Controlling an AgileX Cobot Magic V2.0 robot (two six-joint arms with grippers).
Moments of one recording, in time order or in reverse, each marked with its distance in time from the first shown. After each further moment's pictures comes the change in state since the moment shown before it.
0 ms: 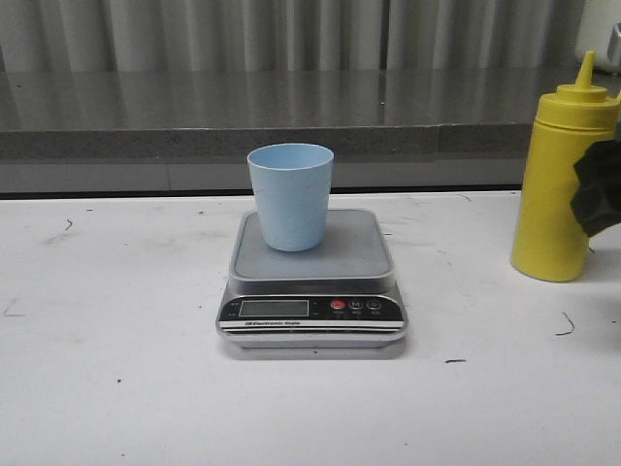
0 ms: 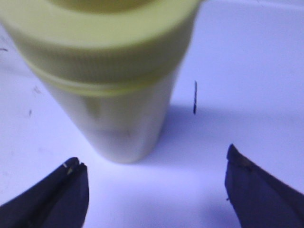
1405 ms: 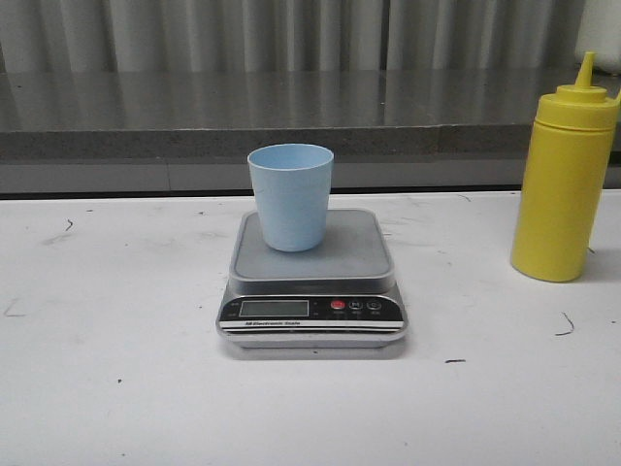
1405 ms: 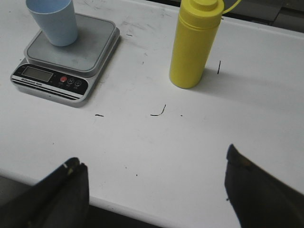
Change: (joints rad) left arm 0.000 0.050 0.000 0.000 -0.002 0.000; right arm 0.095 -1.077 -0.039 0.377 0.979 -0.372
